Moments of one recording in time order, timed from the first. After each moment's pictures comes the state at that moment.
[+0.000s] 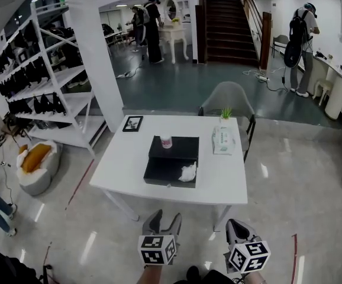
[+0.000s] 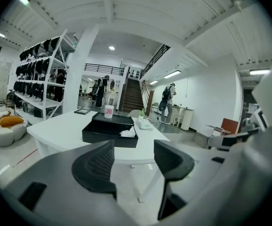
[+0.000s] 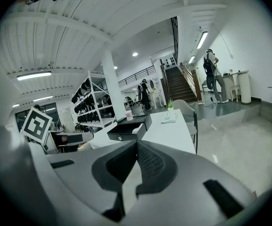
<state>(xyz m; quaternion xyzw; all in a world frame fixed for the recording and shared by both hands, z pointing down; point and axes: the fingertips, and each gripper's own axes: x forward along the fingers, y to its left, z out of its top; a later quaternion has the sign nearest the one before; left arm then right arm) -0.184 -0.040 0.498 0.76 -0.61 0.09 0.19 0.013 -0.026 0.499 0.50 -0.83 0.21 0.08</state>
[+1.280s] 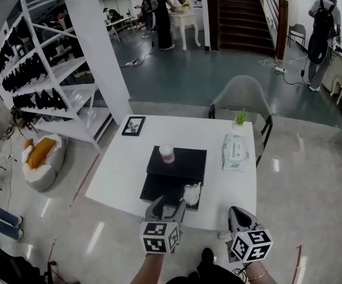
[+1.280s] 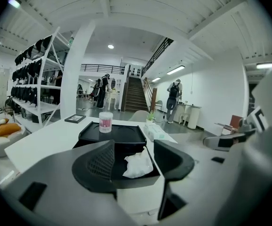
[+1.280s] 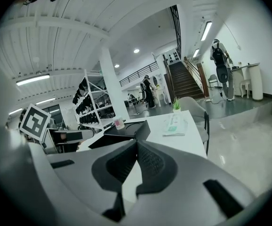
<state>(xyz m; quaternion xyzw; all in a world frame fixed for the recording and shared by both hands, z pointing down) -0.191 -0.222 0.490 0.76 -0.62 0.11 0.18 -0.004 -0.218 0.506 0.47 -0.85 0.22 0.09</state>
